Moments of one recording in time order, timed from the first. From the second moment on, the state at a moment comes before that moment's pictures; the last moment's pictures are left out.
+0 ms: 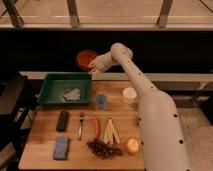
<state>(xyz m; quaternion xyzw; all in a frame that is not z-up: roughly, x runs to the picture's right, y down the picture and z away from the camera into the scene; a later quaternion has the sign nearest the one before) -0.095 -0.136 0.900 -0.05 -0.43 -0.15 0.89</state>
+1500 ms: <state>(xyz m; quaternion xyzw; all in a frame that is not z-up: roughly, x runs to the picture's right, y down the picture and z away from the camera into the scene) -0.151 -0.072 0.848 -0.13 -0.51 -0.26 0.81</state>
